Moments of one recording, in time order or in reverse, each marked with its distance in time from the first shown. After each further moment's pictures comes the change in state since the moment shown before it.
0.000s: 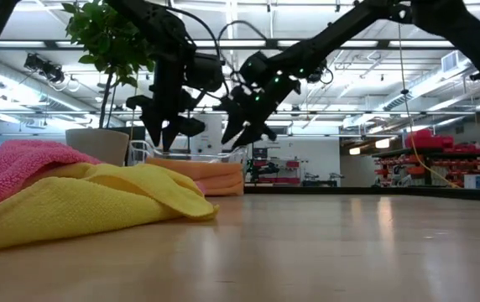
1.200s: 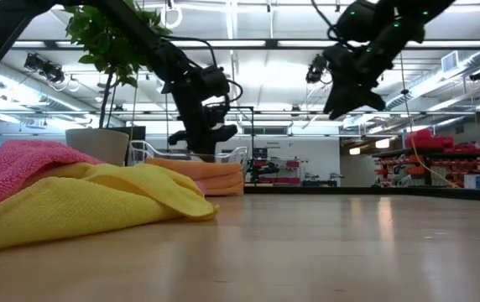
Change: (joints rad) left arm 0.139 0.124 0.000 0.590 0.436 0.375; right arm 0.020 -0.918 -0.801 -0.196 0.014 0.163
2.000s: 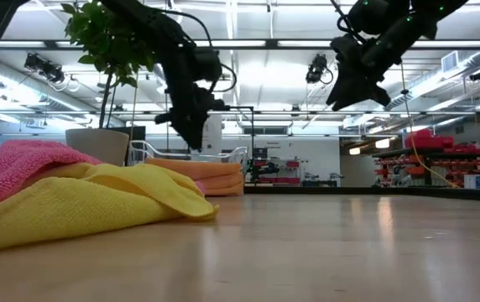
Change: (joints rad) left arm -0.015 -0.115 0.091 -0.370 0.119 -0.016; right arm 0.000 -0.108 -0.062 0.055 0.030 0.014
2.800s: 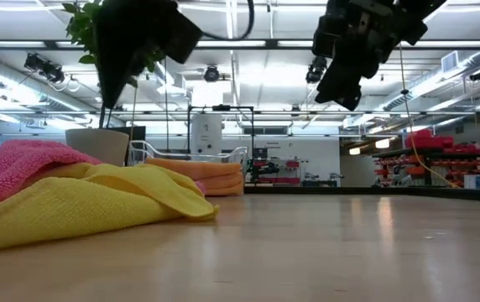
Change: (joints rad) left arm -0.743 -0.045 0.057 -0.574 0.233 -0.319; right arm 0.337 0.170 0.001 0.108 -0.289 -0.232
